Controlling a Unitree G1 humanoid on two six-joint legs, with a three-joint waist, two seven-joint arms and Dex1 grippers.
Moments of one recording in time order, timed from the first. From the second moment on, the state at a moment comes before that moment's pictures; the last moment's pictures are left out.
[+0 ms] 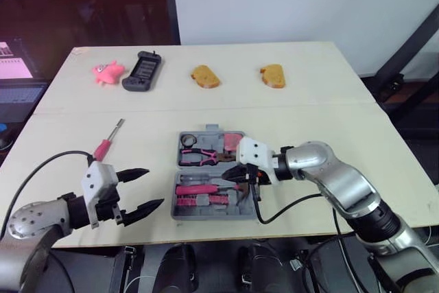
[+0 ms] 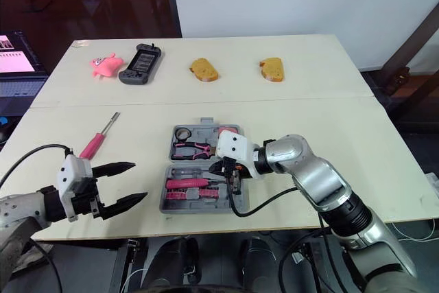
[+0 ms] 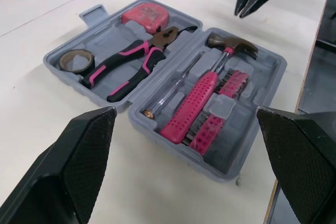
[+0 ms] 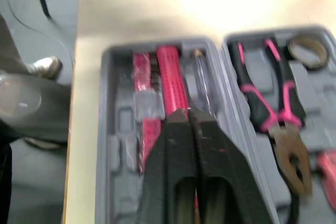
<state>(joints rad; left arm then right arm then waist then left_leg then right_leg) 0.26 0.75 0.29 -0.43 -0.53 0.33 -1.01 -0.48 -0.61 0.41 -0.30 0.20 0.60 1.02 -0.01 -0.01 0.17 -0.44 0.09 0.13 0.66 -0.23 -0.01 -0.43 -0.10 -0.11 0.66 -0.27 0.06</state>
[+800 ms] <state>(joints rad) 0.30 0.77 0.32 -0.44 -0.52 0.32 -1.02 -0.48 -0.43 0.49 -0.02 0.08 0.44 0.98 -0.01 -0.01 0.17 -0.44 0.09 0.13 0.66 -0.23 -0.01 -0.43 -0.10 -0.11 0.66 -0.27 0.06</state>
